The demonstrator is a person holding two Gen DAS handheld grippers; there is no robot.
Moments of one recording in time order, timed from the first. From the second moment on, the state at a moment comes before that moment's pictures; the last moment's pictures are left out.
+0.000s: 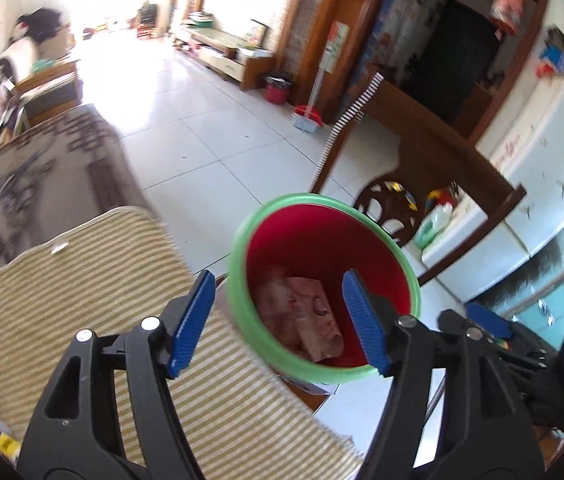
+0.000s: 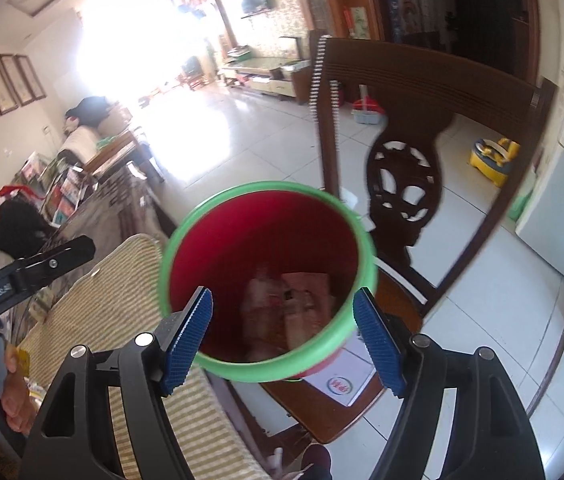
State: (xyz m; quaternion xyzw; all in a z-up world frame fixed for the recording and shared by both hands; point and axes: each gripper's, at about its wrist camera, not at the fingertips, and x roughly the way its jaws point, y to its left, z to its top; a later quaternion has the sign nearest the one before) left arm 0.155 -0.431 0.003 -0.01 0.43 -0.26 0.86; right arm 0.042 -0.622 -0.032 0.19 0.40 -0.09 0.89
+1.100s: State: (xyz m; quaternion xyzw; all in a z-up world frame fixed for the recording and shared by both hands) left arm 0.084 0.014 -0.060 -0.15 0.49 0.04 0.86; right arm 0.069 -0.290 -0.054 0.06 0.48 0.11 0.87
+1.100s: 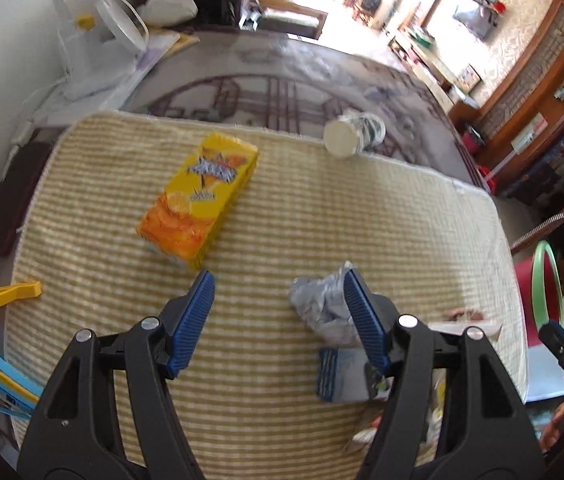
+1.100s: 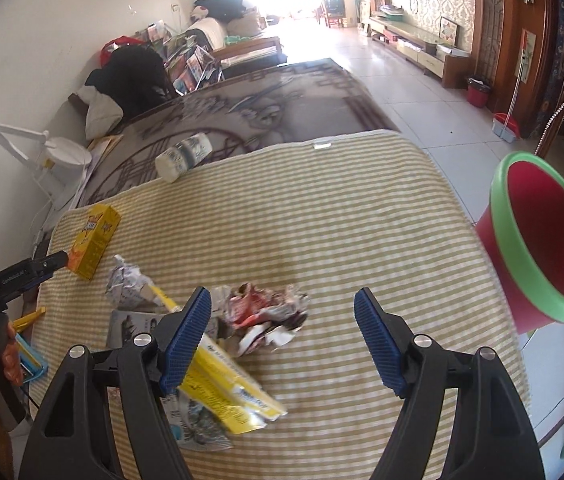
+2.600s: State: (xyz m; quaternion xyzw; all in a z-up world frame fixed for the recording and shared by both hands) left arm 0.073 0.042 -0.115 -0.18 0.54 0.02 0.82; right arm 0.079 -0.075 -0.147 -0.46 0.52 0.43 0.59
